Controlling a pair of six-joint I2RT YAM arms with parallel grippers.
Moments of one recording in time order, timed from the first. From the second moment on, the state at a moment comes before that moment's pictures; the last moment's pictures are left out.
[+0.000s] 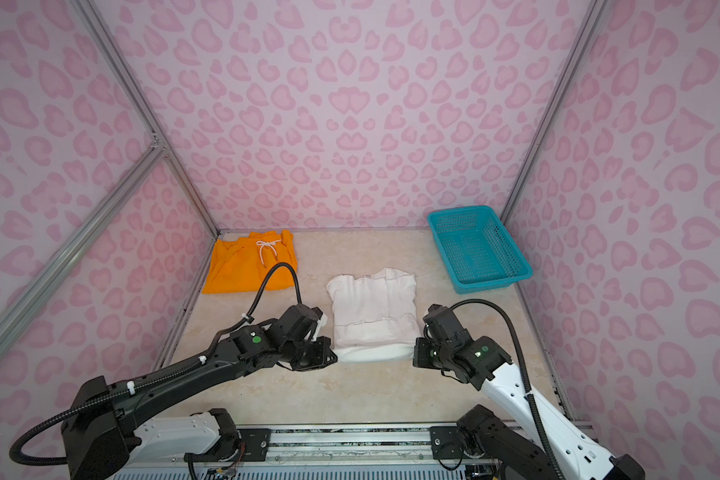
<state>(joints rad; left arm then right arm) -0.85 1.23 0.90 -0.62 0.25 -0.90 0.54 0.87 0.81 -0.94 -0.02 0.64</state>
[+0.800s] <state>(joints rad) -0.38 1.91 1.40 -0.53 0.53 -0.60 0.20 1.88 1.49 -0.71 -0.23 0.34</state>
